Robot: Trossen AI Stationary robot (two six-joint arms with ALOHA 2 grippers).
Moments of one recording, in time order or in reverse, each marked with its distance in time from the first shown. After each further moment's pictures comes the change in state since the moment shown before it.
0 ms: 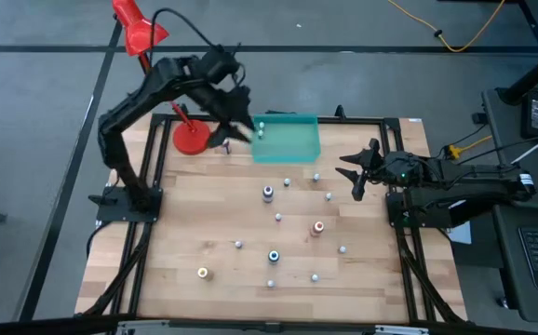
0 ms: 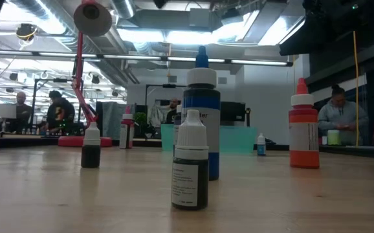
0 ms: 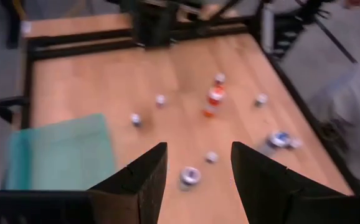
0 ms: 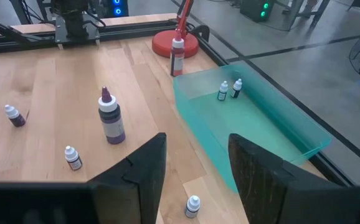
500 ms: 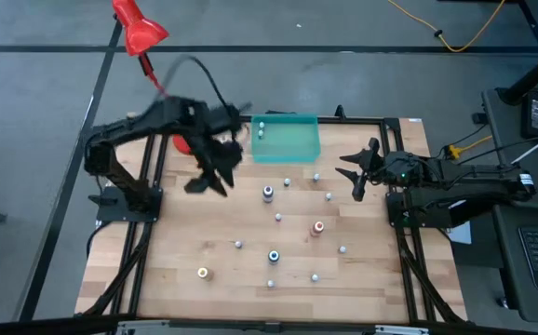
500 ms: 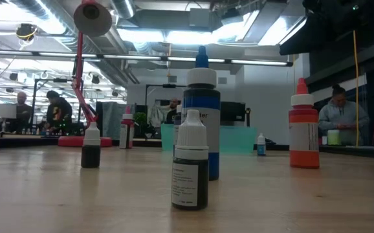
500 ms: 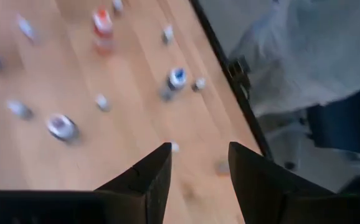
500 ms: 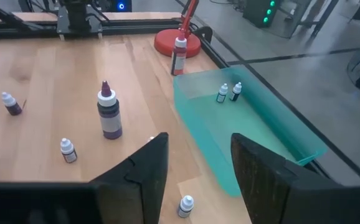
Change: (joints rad) left arm -0.310 -0.127 -0.290 -0.104 -0.038 -0.174; right arm 0.000 0.000 0.000 0.000 0.000 -0.082
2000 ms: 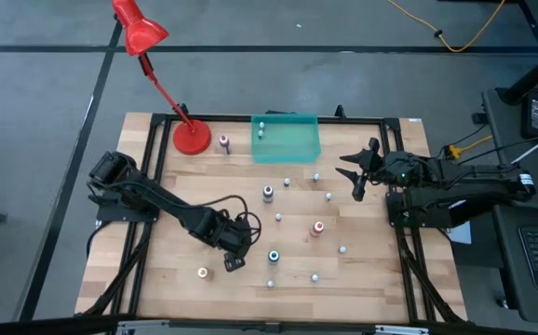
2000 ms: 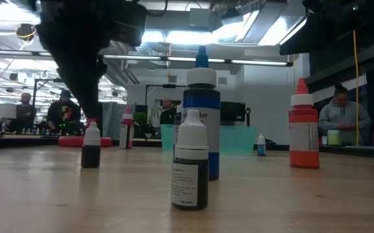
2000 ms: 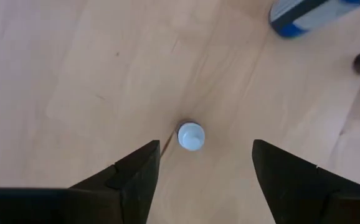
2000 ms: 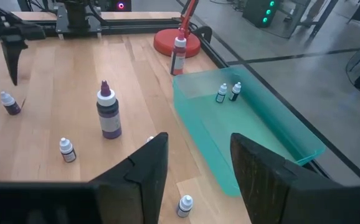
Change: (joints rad) left arm -0.586 0.138 -0.742 0.783 -0.711 -1.169; right arm 0.000 0.000 0.000 0.000 0.000 0.003
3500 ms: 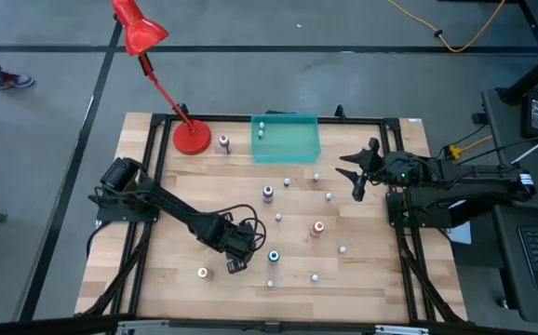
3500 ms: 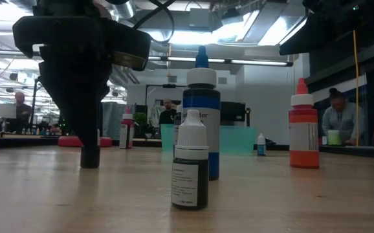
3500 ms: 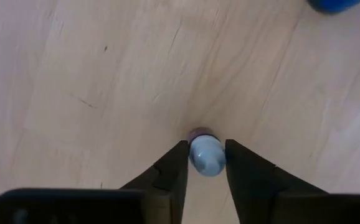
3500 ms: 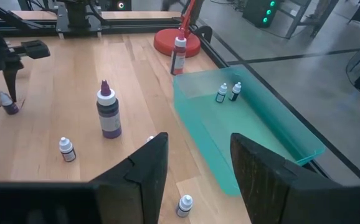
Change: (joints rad) left arm -0.001 0.106 0.000 0.044 -0.023 0.038; right arm 0.000 0.000 0.000 0.000 0.000 -0.003
